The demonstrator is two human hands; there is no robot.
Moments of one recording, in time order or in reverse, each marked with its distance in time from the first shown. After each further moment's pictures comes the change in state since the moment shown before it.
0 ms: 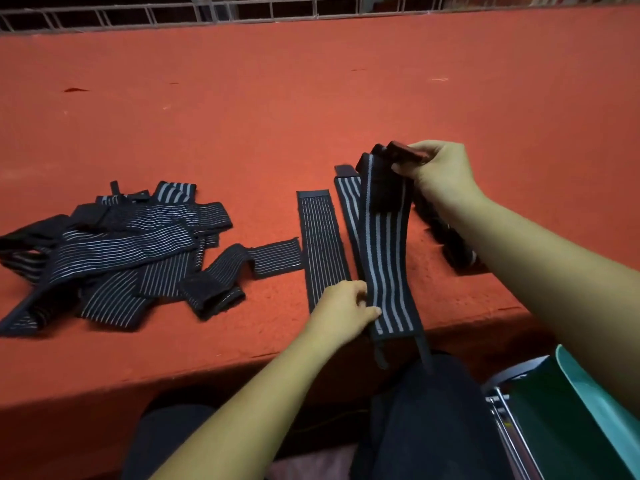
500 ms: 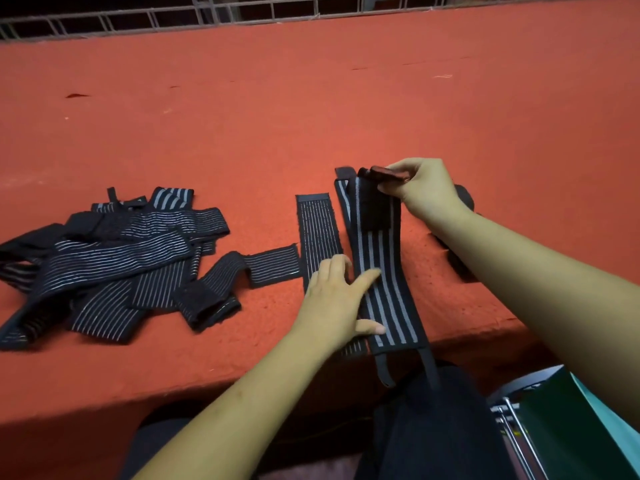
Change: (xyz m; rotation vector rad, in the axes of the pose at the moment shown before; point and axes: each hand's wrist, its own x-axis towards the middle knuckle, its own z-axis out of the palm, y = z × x) left_hand 0.020 -0.013 -0.007 0.658 0.115 0.260; right_hand 0.009 0.026 0.017 -0.088 -0.099 0.001
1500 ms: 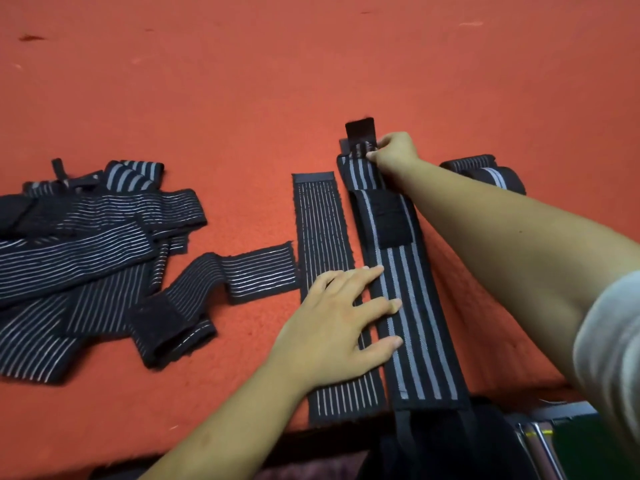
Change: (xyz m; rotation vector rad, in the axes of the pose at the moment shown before) left_hand 0.023 -0.044 0.035 -0.099 0.087 0.253; right_hand 0.169 0.104 0.100 -0.186 -0.003 0.303
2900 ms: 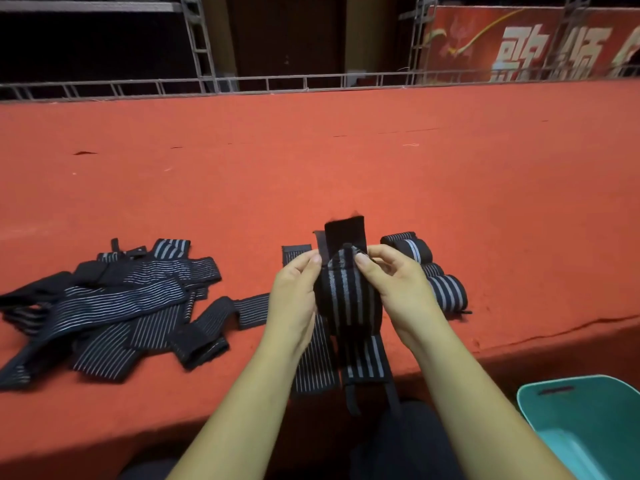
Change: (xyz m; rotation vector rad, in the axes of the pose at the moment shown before) left_hand 0.011 0.097 -0.124 -1.506 0.604 -0.452; right_hand -0.330 -0.040 -0.128 0.629 -0.088 -0.264
